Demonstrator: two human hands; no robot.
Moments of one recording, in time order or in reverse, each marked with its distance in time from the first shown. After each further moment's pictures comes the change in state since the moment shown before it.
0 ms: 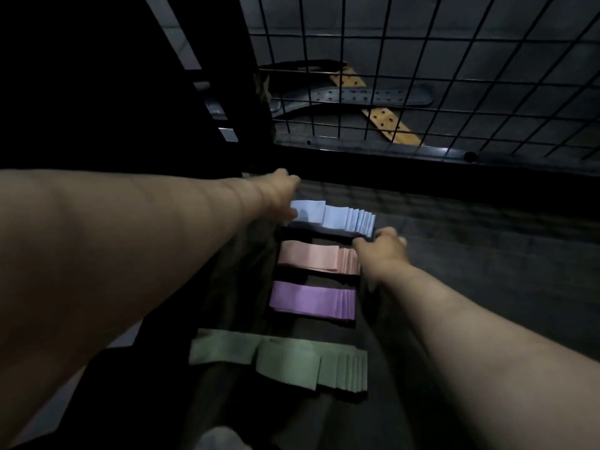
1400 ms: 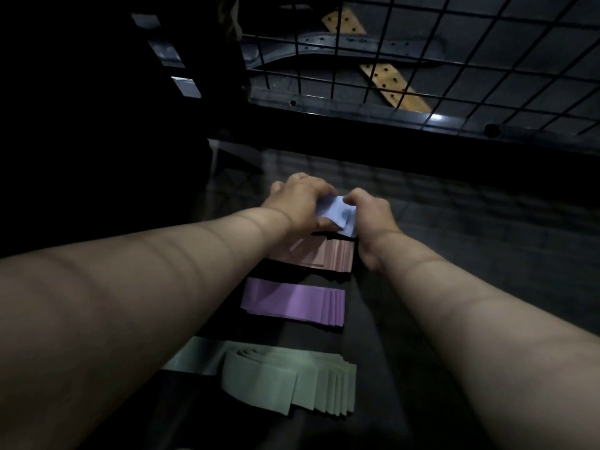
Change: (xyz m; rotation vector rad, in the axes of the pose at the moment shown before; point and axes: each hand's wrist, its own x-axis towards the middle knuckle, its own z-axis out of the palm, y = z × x) left_hand 0.054 0.040 0.092 -0.346 0.206 0.225; right_hand 0.085 0.000 0.036 0.574 -0.115 0.113
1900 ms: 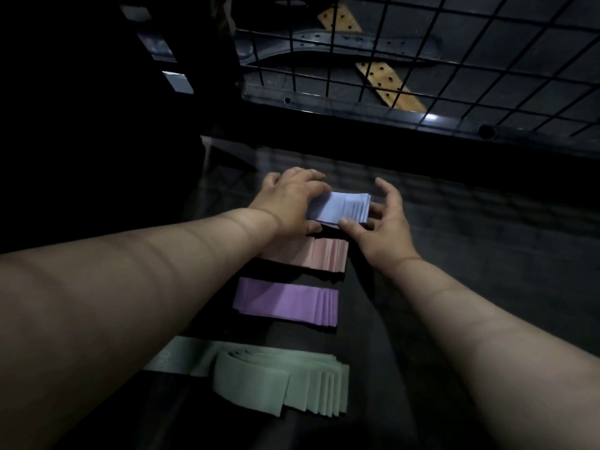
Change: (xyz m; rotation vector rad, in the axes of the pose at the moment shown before) left_hand -0.005 -0.004 -0.002 0.130 -0.001 0.087; right_hand -0.022 0.013 -0.038 -0.245 -0.040 -0.406
